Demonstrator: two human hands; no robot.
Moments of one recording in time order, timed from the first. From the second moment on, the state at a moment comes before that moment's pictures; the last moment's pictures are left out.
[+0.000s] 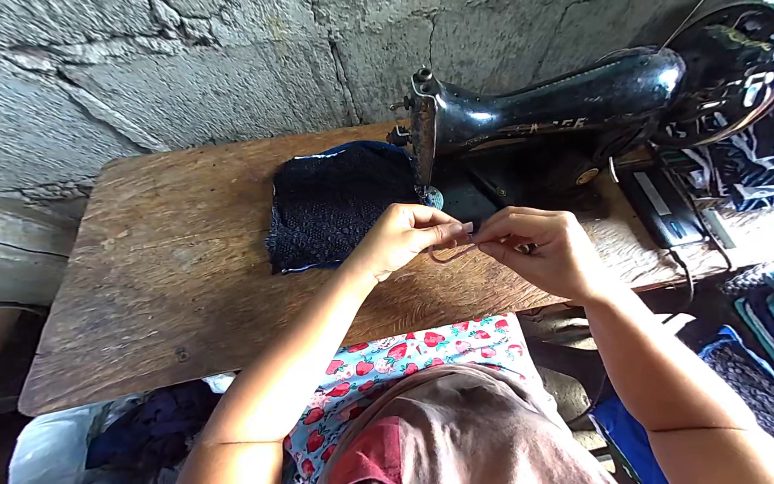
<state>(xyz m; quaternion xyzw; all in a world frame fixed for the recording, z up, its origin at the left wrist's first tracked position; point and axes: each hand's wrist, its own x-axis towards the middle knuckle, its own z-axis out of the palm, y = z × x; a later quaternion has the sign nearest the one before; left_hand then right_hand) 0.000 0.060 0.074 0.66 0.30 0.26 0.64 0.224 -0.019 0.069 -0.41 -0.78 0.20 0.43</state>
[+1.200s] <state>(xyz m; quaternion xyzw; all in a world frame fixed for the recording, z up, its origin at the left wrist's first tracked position) 0.007 0.063 0.088 0.74 0.36 0.20 0.53 0.211 -0.006 0.090 -0.50 -0.62 0.45 0.41</state>
